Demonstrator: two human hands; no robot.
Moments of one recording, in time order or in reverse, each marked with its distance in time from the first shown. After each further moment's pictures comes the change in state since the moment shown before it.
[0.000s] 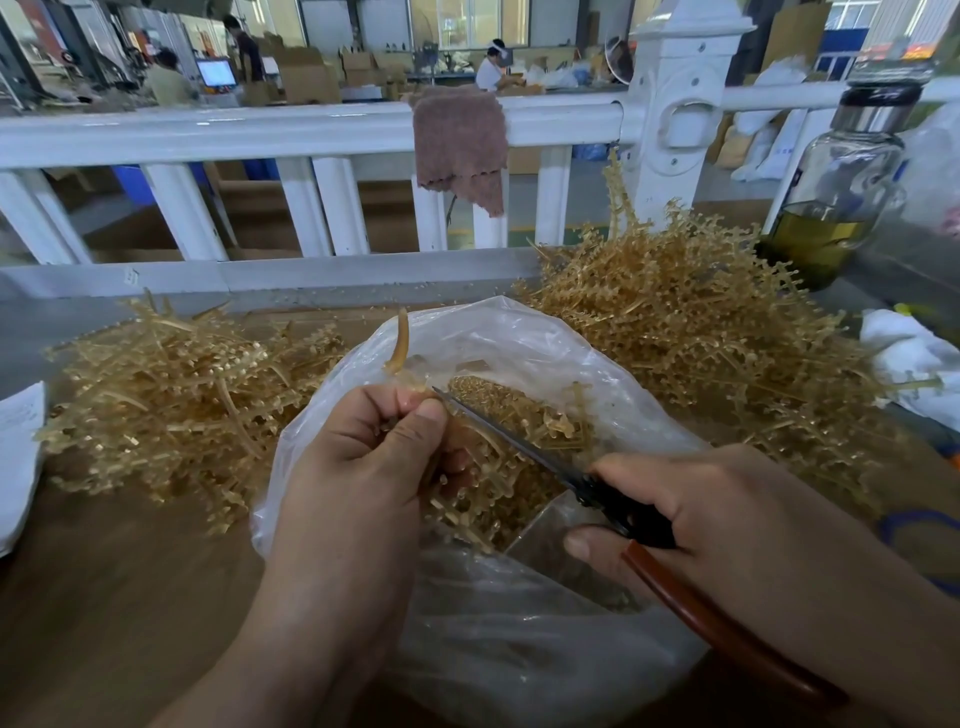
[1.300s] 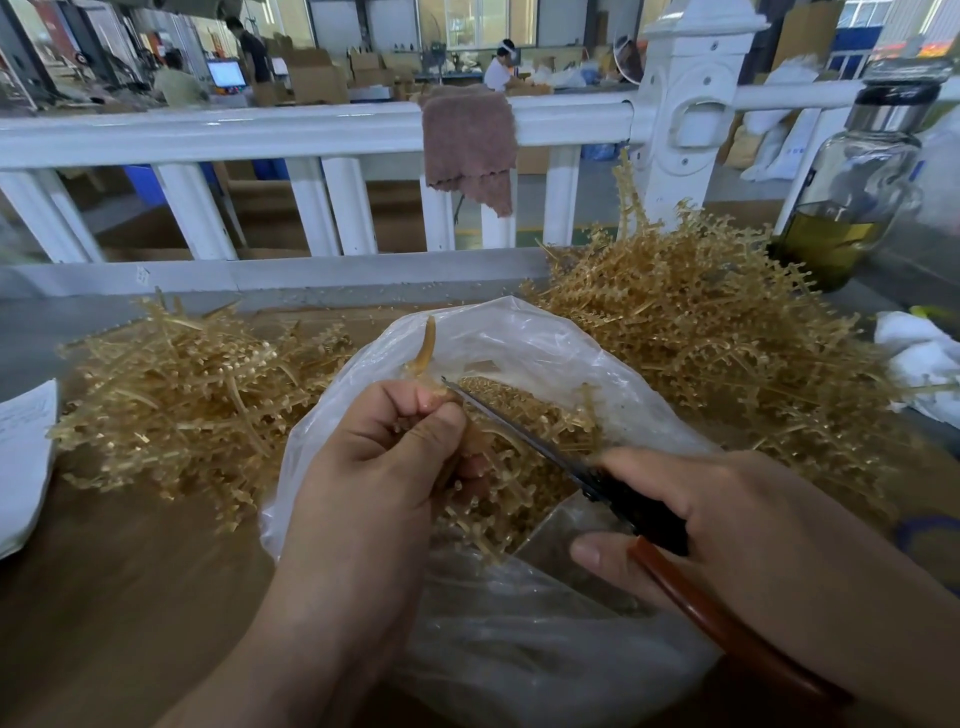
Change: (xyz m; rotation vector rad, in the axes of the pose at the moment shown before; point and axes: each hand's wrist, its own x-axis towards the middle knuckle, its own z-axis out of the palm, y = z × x) left_hand 0.004 -0.003 -0.004 0.000 -0.051 -0.005; right_hand 0.000 -0.003 -0.002 0.005 -0.005 0.027
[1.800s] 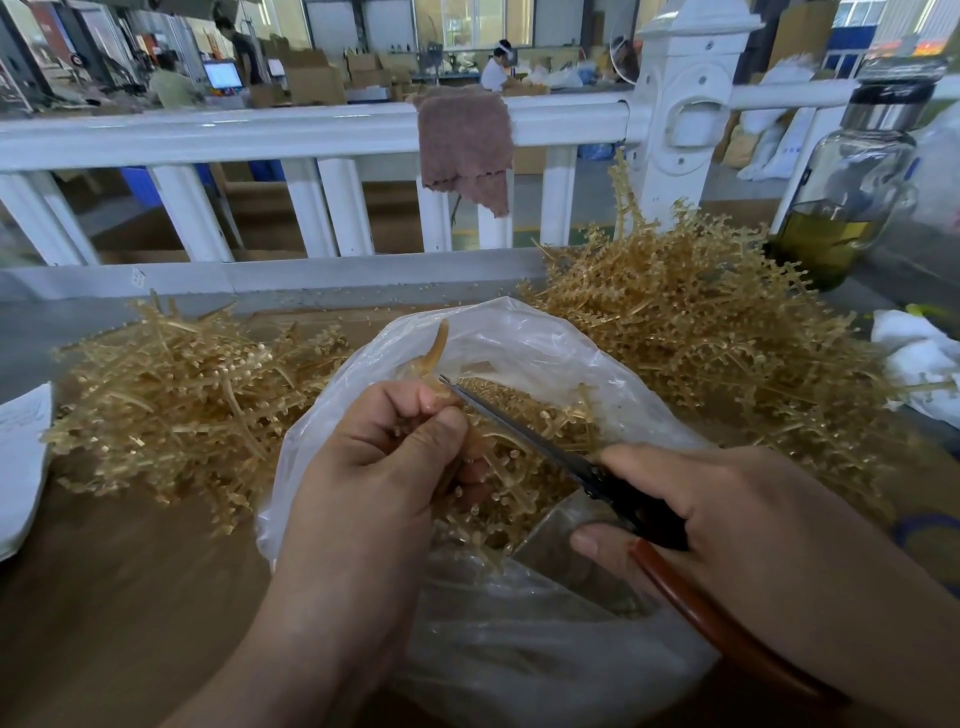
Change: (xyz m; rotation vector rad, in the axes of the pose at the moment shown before) left_hand -0.001 -0.002 0.002 -0.021 -0.023 0.051; right_hand -0.001 0.001 0.003 -0.083 0.051 0.010
